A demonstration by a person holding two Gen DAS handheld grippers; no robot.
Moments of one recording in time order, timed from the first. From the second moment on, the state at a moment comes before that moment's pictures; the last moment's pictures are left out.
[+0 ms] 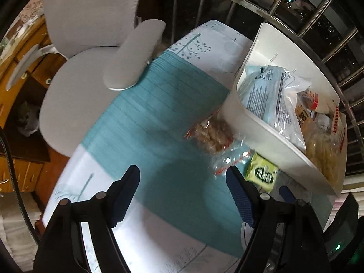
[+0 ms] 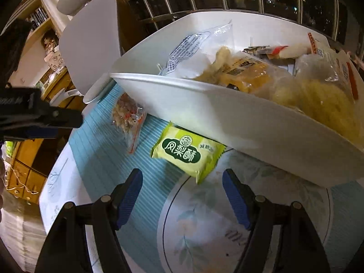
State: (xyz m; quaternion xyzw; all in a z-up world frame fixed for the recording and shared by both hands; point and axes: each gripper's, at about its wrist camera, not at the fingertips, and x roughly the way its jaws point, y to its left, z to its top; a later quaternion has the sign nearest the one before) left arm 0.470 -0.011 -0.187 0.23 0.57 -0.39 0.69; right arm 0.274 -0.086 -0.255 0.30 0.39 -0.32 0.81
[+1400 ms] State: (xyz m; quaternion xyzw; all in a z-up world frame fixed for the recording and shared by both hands) left arm 0.475 -0.010 -0.250 0.02 0.59 -0.38 0.71; right arm 0.305 -0.080 -0.270 0.15 0.42 -0.33 0.83
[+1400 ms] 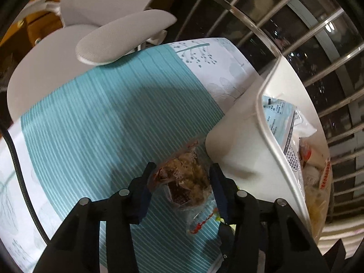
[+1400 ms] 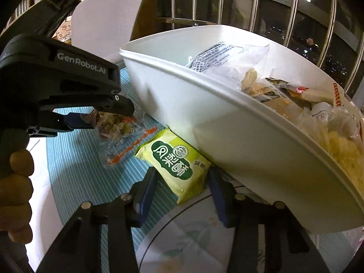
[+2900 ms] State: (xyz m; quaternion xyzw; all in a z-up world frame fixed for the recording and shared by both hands) left arm 0.237 0.120 -0.102 -0.09 0.55 -0.25 0.79; right arm 0.133 -0.080 -0.135 0.12 0.41 -0.10 0.90
